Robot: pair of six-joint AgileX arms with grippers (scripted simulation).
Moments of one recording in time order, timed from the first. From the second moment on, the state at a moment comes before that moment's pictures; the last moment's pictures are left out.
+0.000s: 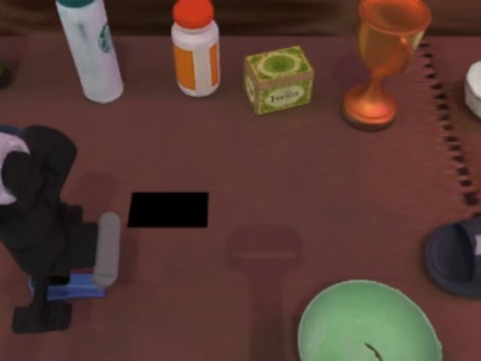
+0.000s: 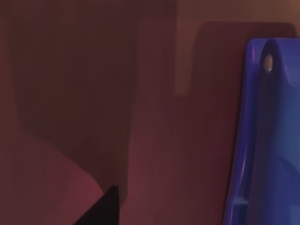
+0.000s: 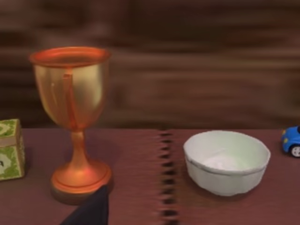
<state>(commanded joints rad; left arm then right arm) -0.19 1.78 0.82 -0.61 0.00 1.33 0.00 0.00 0.00 0.00 0.00 0.00</state>
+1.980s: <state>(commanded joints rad) -0.17 1.57 1.05 -1.05 0.00 1.31 0.00 0.00 0.00 0.00 0.00 0.00</state>
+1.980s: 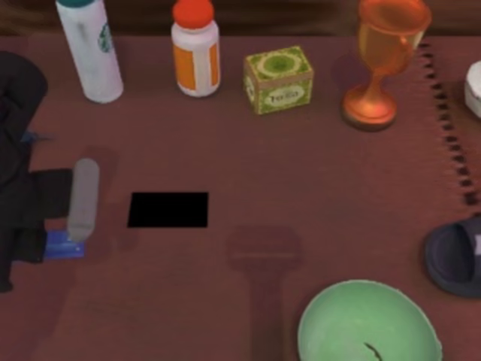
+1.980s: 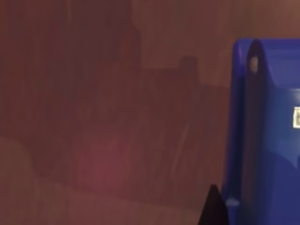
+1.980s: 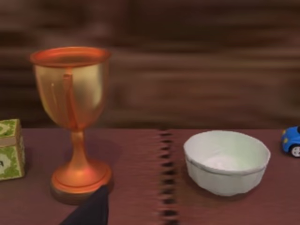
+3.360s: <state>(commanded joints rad) -0.32 2.00 1.55 -1.25 0.00 -0.36 0.00 0.00 0.00 0.00 0.00 0.00</state>
